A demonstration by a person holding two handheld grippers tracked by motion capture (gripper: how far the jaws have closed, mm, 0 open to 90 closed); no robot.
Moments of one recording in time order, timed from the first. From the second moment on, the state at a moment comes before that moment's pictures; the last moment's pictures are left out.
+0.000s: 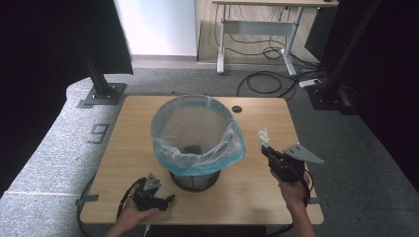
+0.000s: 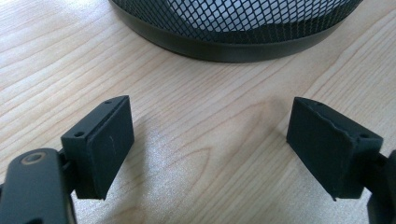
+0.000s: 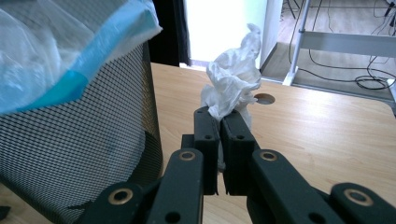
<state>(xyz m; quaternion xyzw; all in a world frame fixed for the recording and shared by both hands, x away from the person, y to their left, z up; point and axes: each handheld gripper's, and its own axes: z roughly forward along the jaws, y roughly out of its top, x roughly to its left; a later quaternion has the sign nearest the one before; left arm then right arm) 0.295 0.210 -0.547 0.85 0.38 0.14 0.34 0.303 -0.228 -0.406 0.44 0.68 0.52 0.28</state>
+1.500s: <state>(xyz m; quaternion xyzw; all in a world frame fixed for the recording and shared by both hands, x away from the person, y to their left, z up) 0.295 0.210 -0.547 0.85 0.38 0.14 0.34 0.326 -0.174 -0.334 0.38 0.68 0.55 0.30</state>
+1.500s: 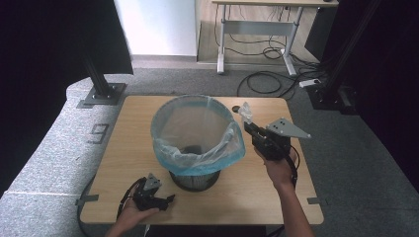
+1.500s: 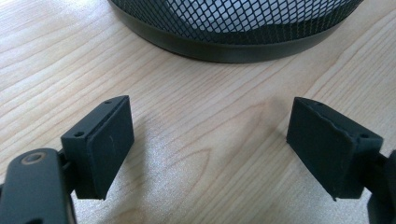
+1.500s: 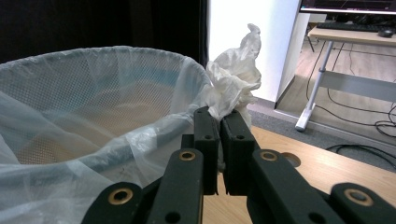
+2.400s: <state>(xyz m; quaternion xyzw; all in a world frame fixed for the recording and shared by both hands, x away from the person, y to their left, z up) 0.295 0.210 -0.547 0.85 0.38 0.14 0.34 0.340 -0.141 -0.325 0.36 0.70 0.55 0.29</state>
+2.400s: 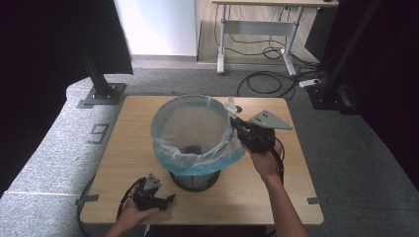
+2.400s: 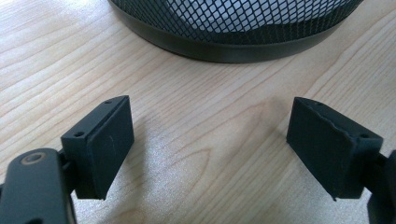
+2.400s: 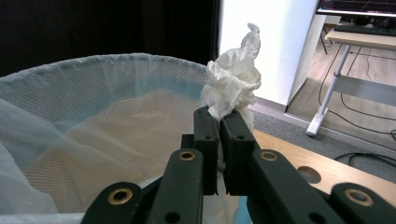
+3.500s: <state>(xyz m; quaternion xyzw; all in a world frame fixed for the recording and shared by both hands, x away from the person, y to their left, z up) 0.295 0.210 -0.547 0.85 0.38 0.14 0.34 0.347 -0.092 -0.313 0.30 0.73 0.55 0.27</state>
